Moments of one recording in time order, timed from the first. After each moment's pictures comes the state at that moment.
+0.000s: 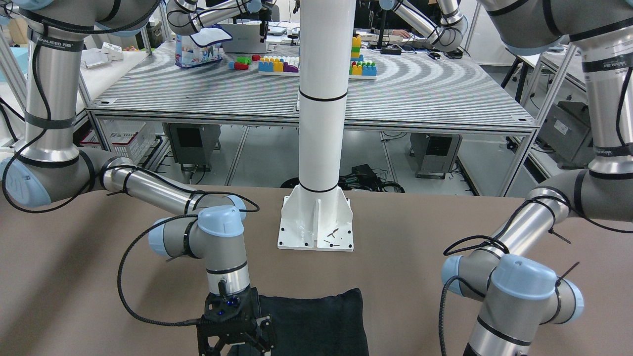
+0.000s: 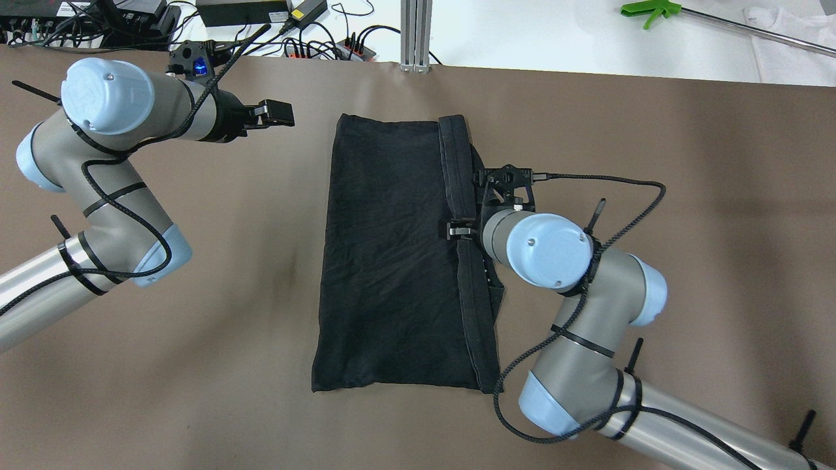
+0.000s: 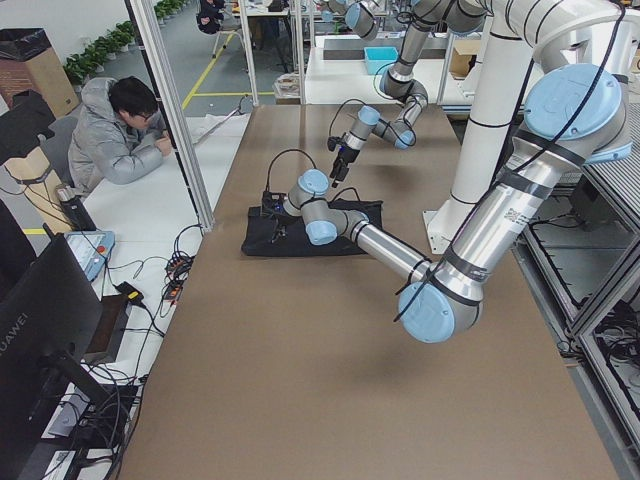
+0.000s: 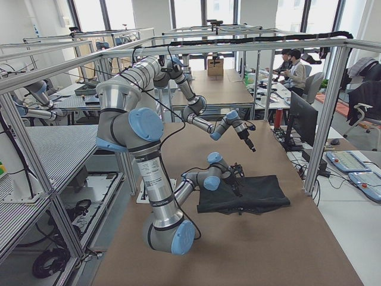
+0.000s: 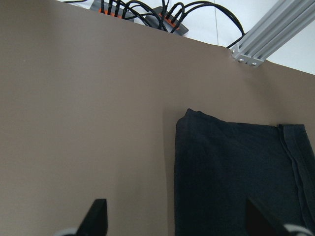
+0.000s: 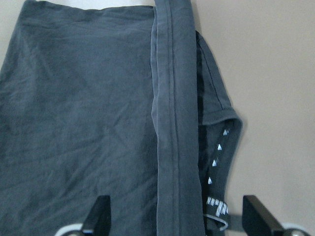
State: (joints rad) left arm -0.90 -2.13 -1.55 -2.20 -1.80 -1.25; right arm 0.58 -1.02 1.71 -1.21 1.49 1.13
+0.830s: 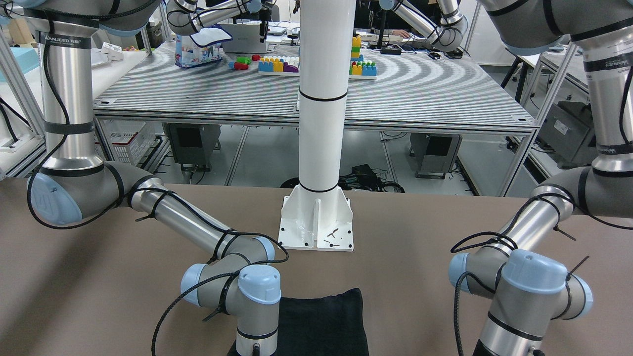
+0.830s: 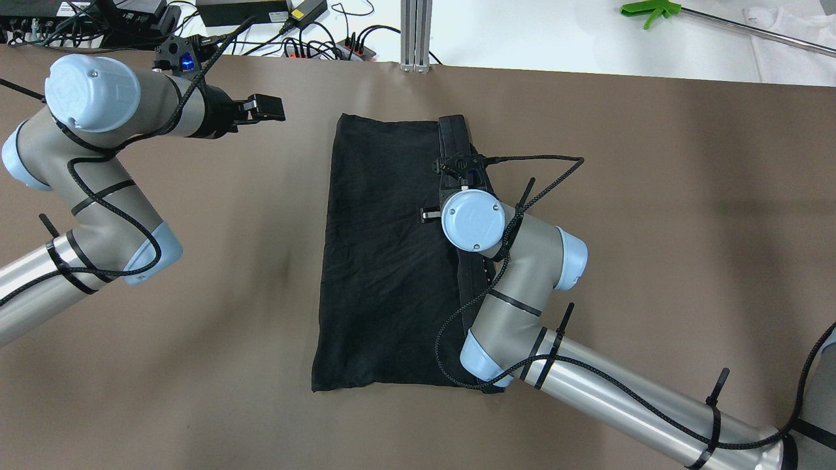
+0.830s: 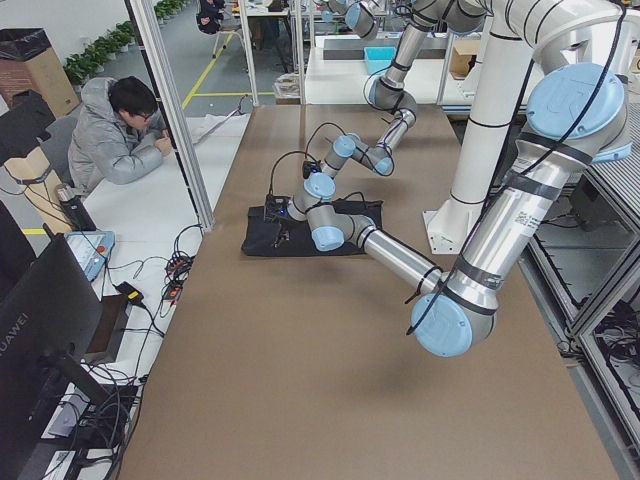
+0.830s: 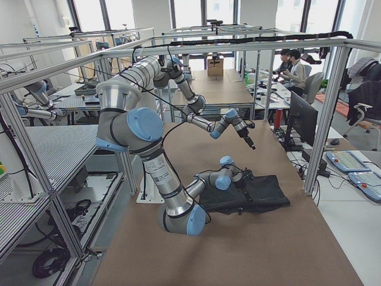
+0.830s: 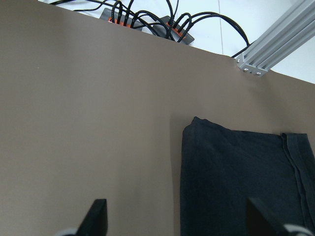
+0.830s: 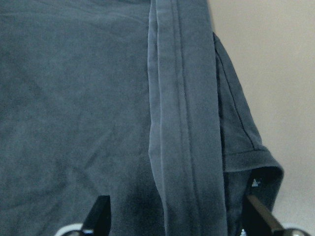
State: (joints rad) left arm -0.91 -2.11 -1.57 -2.20 -1.80 -1.26; right arm 0.59 -0.80 1.33 -1.20 1.45 1.05
